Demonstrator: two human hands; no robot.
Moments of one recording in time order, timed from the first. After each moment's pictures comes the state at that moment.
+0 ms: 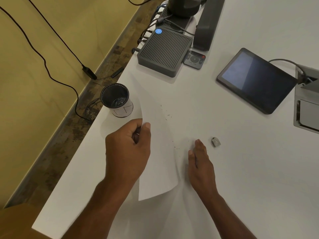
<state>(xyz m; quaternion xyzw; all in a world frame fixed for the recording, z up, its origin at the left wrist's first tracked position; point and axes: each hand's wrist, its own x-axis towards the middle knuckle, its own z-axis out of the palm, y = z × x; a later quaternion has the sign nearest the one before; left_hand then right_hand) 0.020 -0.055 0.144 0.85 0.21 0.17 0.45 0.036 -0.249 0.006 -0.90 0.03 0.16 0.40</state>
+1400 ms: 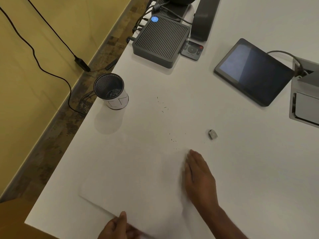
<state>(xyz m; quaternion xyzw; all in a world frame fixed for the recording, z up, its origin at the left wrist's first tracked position) -0.160 -0.102 0.022 0.45 0.68 0.01 0.58 -0.012 -0.271 -0.007 -0.96 -0.06 0.05 0.28</state>
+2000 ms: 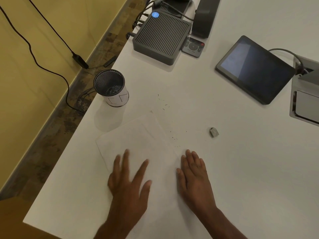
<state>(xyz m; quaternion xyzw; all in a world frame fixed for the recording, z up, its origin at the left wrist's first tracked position) -0.108 -0.069 -0.002 0.96 0.15 0.00 0.23 -0.027 -0.268 -0.022 -0.96 -0.16 0.10 0.18</state>
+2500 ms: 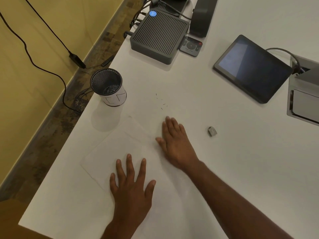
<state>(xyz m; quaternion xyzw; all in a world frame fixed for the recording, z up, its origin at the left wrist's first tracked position) -0.108 -0.083 -0.029 0.97 0.17 -0.13 0.11 0.073 -0.203 -0.010 -0.93 -0.26 0.19 0.16</state>
